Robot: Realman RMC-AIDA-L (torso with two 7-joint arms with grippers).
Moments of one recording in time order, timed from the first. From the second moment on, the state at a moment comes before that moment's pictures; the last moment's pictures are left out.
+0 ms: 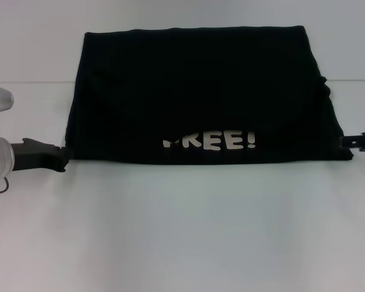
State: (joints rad) left arm -0.61 -2.11 0.62 0.75 2.44 0.99 -1.79; right arm 0.70 1.93 -0.63 -0.57 -2.43 -1.07 2.24
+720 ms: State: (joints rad) left arm -0.62 -2.11 0.62 0.76 2.44 0.97 -1.79; right arm 0.74 1.97 -0.73 -0.51 -2.43 -0.90 2.24
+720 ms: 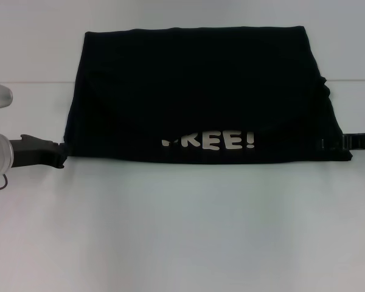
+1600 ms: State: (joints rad) left arm -0.61 -2.11 0.62 0.75 2.43 0.97 -1.79; right arm 0.69 1.96 -0.70 -0.53 -2.34 -0.95 2.11
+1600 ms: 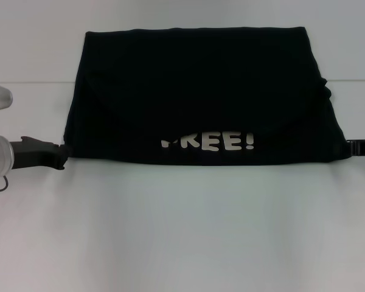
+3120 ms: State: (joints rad) left arm -0.42 -2.11 0.18 0.81 2.40 1.97 -1.66; right arm 0.28 1.99 -0.38 -0.74 -2.17 -1.66 1.61
